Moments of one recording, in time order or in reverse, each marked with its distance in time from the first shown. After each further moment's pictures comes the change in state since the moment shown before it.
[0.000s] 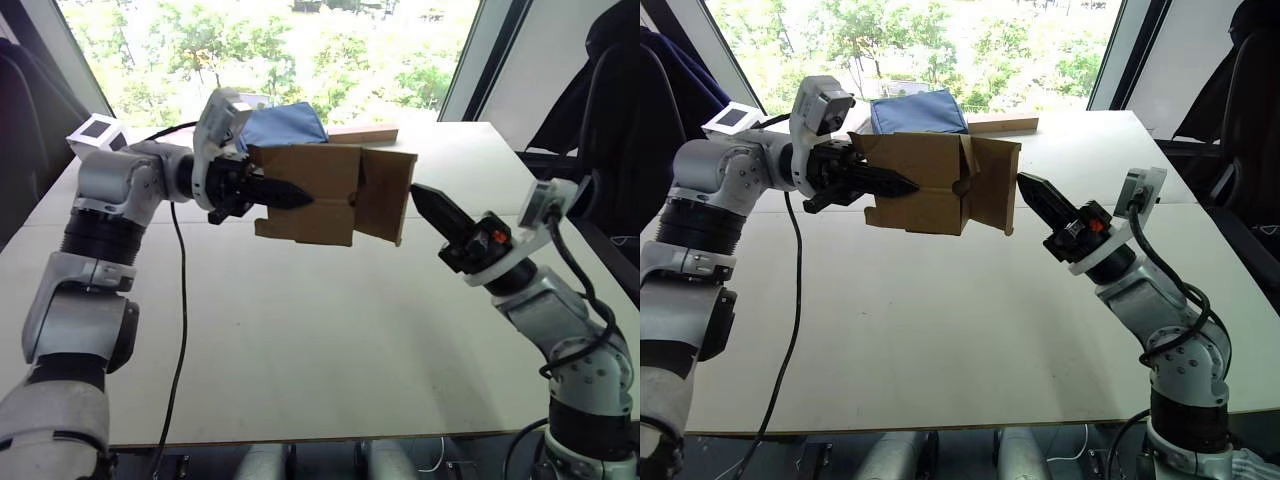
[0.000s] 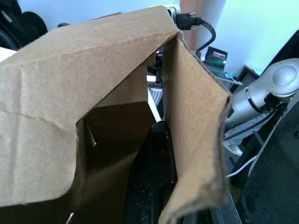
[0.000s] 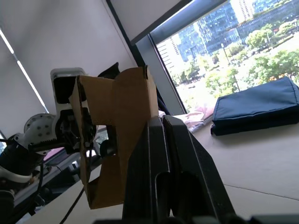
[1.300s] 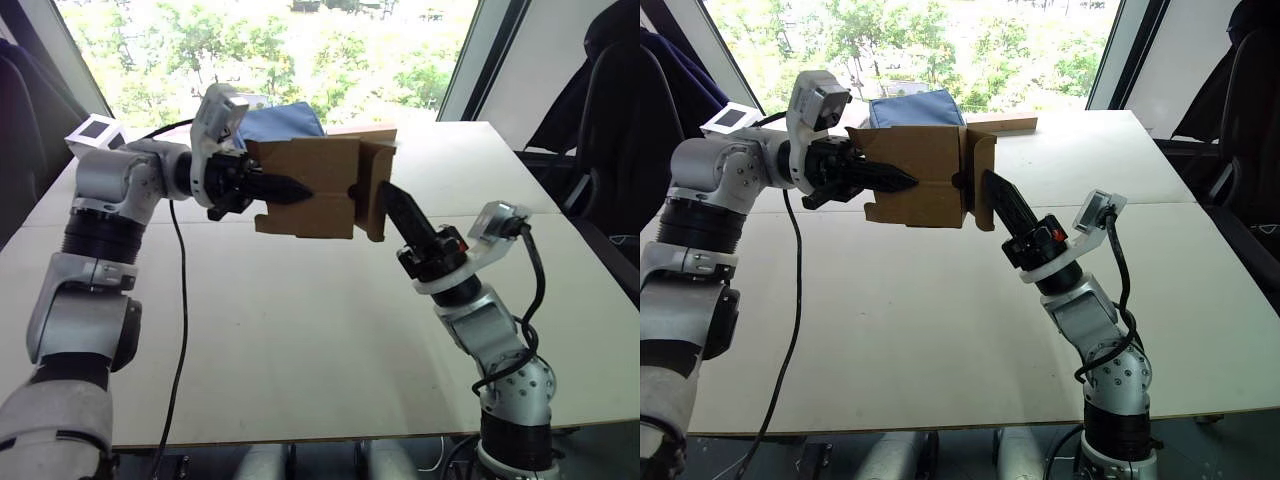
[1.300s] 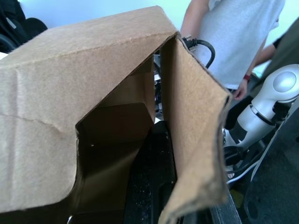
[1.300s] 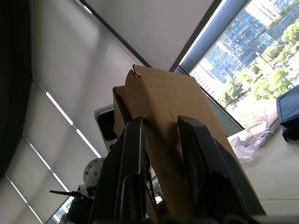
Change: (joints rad) left arm 0.000 -0.016 0.049 -0.004 0.033 0.022 0.000; right arm 0.024 0.288 0.130 0.020 0.087 -0.116 -0.047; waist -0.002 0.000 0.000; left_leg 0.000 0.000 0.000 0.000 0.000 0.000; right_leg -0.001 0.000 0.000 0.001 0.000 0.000
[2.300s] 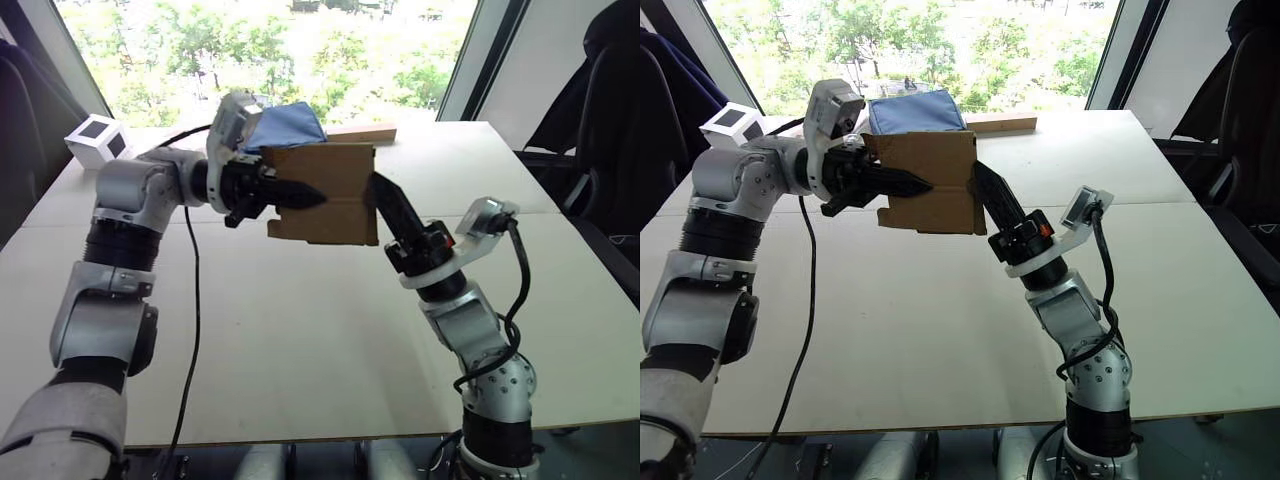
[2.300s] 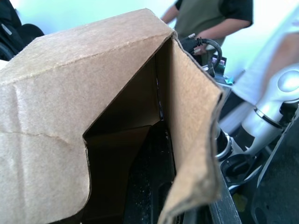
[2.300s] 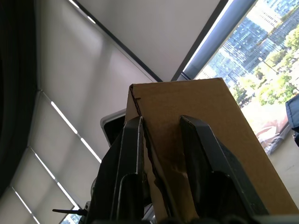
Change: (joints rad) left arm 0.037 -0.087 0.069 -0.043 0.044 0.002 0.037; right arm -0.023 0.079 0.059 0.001 -0.042 -0.027 -0.028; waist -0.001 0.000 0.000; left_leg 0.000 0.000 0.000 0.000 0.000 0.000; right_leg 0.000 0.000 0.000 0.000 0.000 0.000
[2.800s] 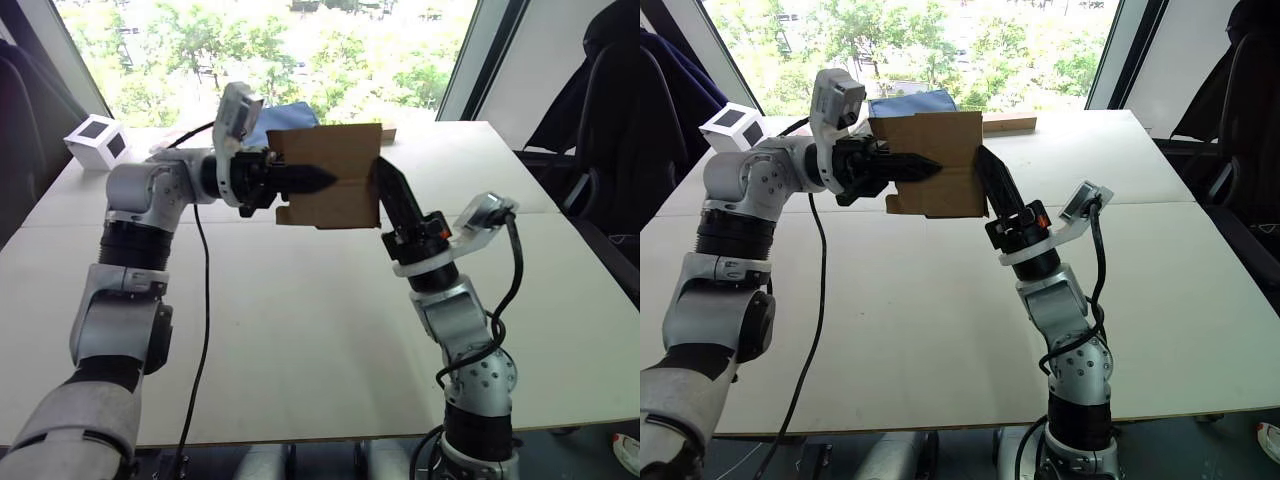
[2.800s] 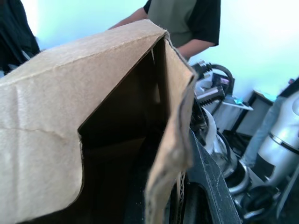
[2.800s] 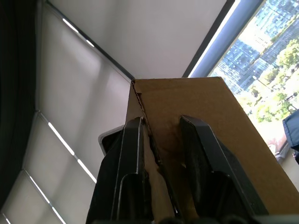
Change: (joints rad) left arm 0.000 -0.082 0.095 0.011 -0.002 -0.005 0.105; right arm -0.043 0.123 0.014 0.031 -0.082 -0.089 -0.026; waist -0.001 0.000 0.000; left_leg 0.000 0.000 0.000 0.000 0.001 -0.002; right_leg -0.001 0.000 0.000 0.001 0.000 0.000
